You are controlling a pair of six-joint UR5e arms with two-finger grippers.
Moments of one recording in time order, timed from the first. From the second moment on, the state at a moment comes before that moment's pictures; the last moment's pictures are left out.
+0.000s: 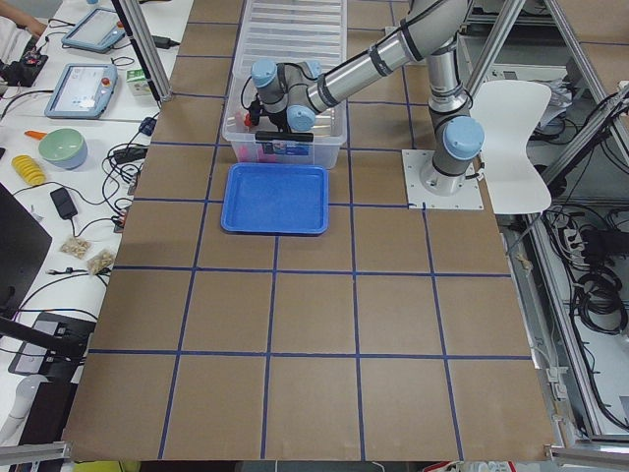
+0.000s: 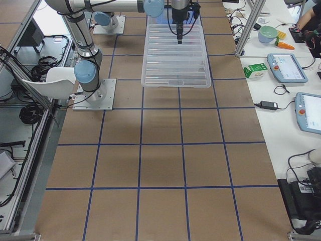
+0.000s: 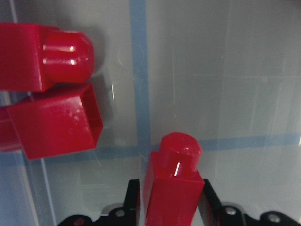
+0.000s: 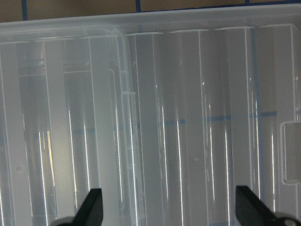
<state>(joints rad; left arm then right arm) -1.55 -2.00 -1.82 -1.08 1.47 0.05 1.55 -1.55 1.54 -1.68 -1.60 0.06</state>
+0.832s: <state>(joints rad) -1.54 -1.90 -1.66 -1.29 1.48 0.04 1.56 -1.55 1.54 -1.68 -1.60 0.06</state>
